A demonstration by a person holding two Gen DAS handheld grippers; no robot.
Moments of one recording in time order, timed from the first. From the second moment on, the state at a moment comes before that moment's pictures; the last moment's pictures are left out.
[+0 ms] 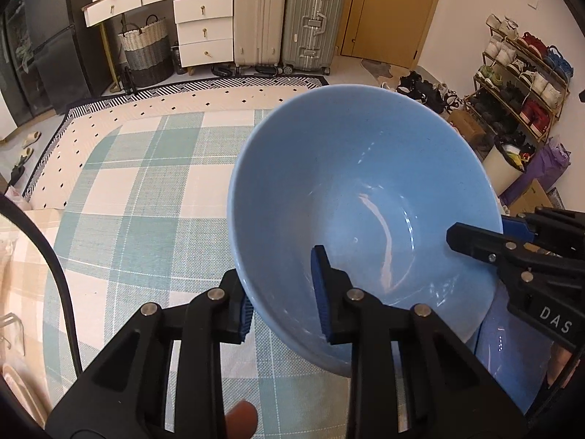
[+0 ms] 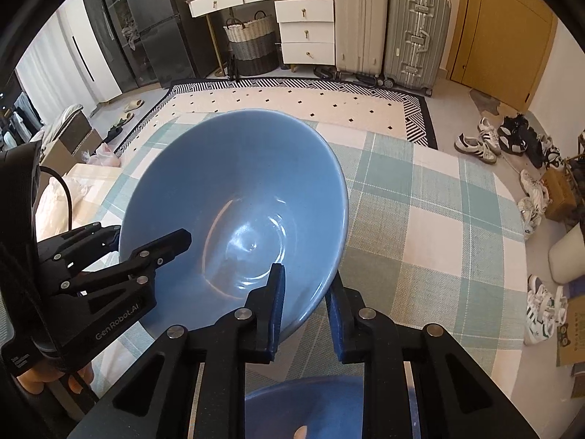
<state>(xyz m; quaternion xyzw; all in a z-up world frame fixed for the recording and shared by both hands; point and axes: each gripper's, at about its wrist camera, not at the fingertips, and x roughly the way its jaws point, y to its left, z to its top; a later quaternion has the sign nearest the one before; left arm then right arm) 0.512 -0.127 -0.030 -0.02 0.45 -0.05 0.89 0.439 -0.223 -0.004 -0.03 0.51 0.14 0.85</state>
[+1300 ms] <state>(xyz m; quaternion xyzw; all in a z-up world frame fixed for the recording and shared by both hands) 0.378 -0.169 0.086 -0.01 0.38 -0.08 0.92 0.325 -0.236 0.076 -0.01 0.46 0.10 0.88</state>
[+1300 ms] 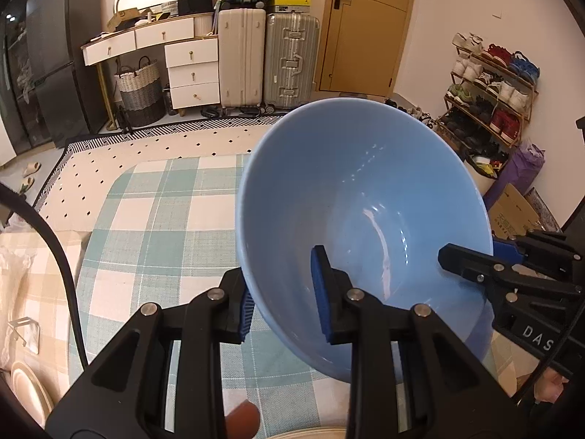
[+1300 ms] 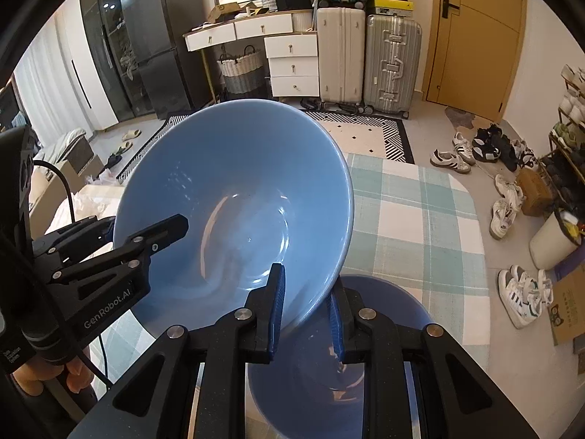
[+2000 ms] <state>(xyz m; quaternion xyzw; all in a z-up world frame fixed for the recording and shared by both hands) 0.333 -0.254 0.099 0.02 0.38 -0.12 0.92 0.273 -0.283 0.086 0.02 0.45 0.07 0.89</state>
